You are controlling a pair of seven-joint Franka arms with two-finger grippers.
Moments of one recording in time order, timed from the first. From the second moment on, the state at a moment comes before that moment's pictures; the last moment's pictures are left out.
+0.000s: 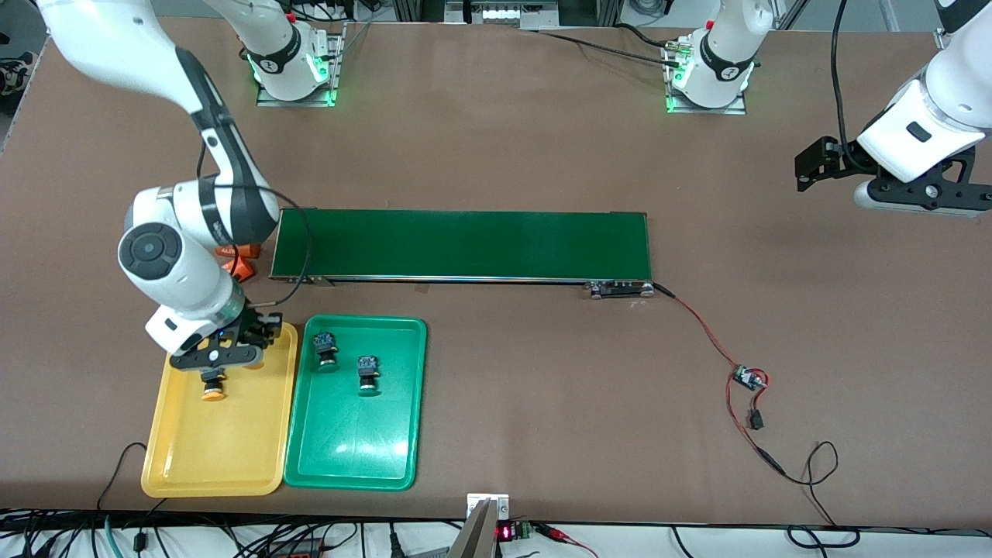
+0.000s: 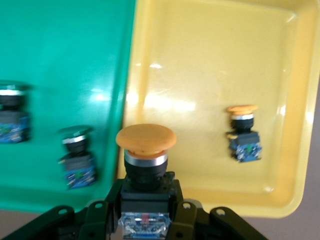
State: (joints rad) left arm -0.09 0.02 -0.04 -1.58 0.05 1.51 -0.03; right arm 0.08 0.56 0.08 -1.66 -0.24 2.32 0.16
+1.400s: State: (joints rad) left arm -0.08 0.02 -0.04 -1.57 0.05 1.51 -0.03; right arm 0.08 0.69 -0.02 -1.62 -0.35 2.52 0.16
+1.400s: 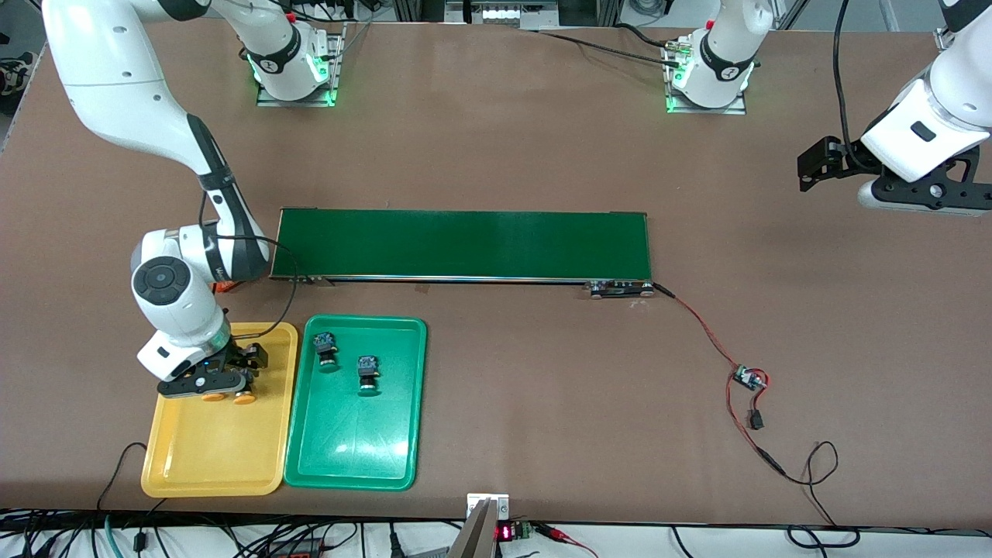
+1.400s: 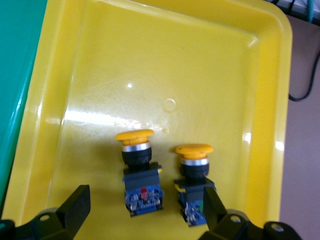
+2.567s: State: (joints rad) left arm -0.08 0.02 -0.04 -1.57 0.05 1.51 -0.03; right arm -0.01 0.12 0.11 -1.62 -0.16 1.67 0.16
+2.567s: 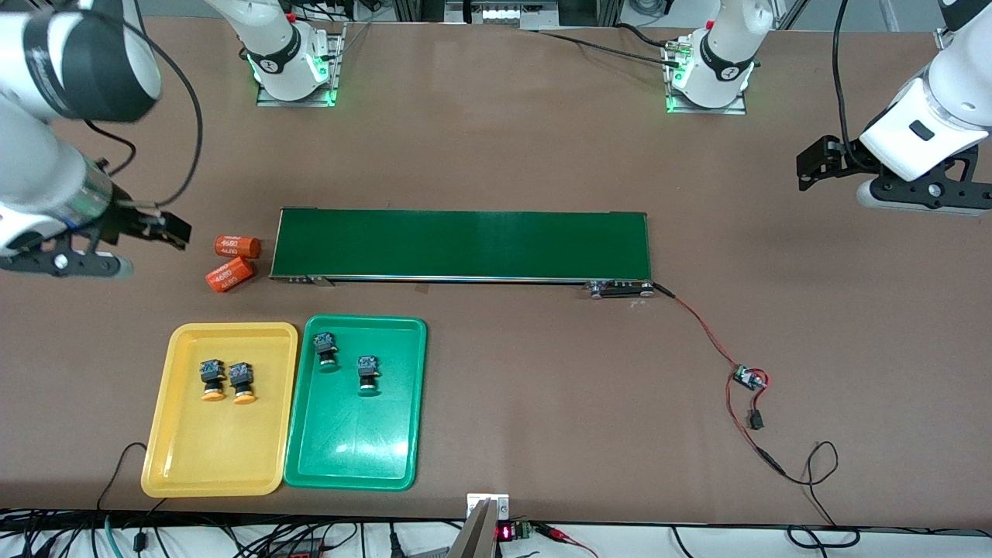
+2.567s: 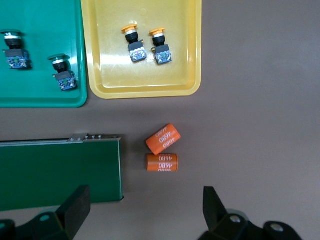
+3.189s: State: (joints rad) left arm -0.08 0.02 -0.04 -1.57 0.05 1.51 -0.03; right arm -0.05 0.07 0.16 -1.63 -0.09 1.61 0.16
